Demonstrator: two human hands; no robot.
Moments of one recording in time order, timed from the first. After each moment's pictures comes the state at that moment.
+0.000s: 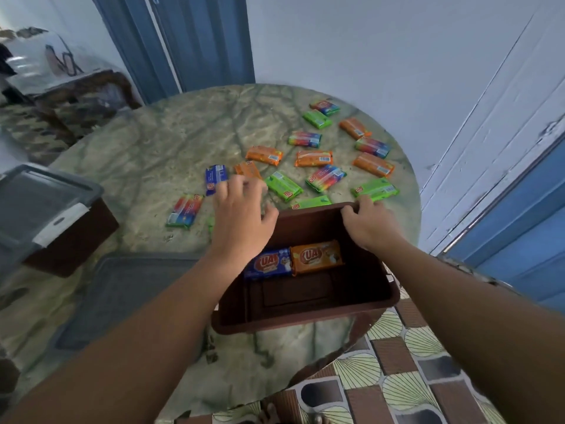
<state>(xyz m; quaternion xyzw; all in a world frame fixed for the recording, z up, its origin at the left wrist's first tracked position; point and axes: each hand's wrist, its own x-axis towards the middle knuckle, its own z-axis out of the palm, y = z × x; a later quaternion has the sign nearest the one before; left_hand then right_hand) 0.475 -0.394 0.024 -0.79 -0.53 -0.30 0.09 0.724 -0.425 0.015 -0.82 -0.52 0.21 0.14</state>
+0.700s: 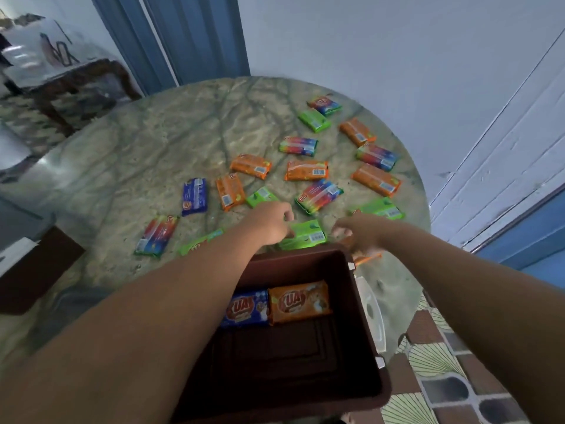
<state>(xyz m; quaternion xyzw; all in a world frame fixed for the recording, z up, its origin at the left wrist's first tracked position) 0.575 -0.260 -0.007 -0.77 -0.58 0.05 -0.27 0.801 -0.310 -0.008 -0.64 -0.70 0.29 -0.14</state>
